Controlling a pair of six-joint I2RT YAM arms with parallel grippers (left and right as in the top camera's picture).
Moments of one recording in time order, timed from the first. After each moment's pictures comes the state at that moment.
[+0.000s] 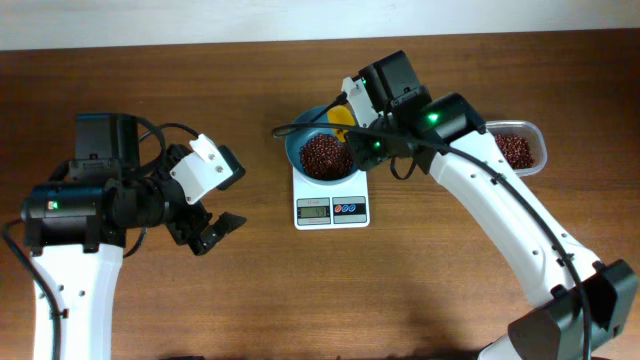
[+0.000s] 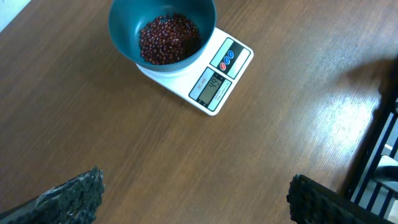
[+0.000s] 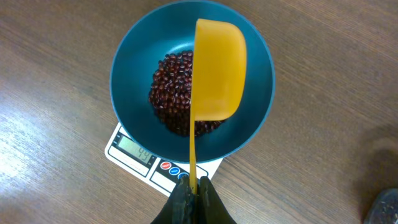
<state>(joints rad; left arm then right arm) 0.02 1.27 1.44 -1.32 0.54 0.92 0.47 1.71 1.65 -0.99 -0.07 -0.03</state>
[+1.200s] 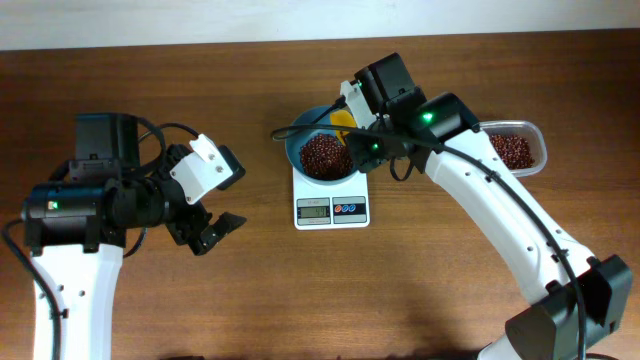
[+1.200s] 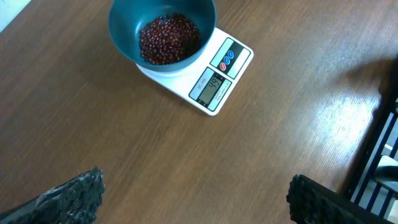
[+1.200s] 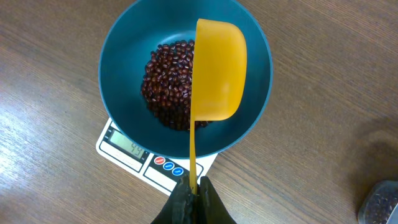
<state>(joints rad) 0.02 1.27 1.44 -1.32 0.54 0.92 0.48 1.73 1.65 -1.01 -0.04 -0.03</state>
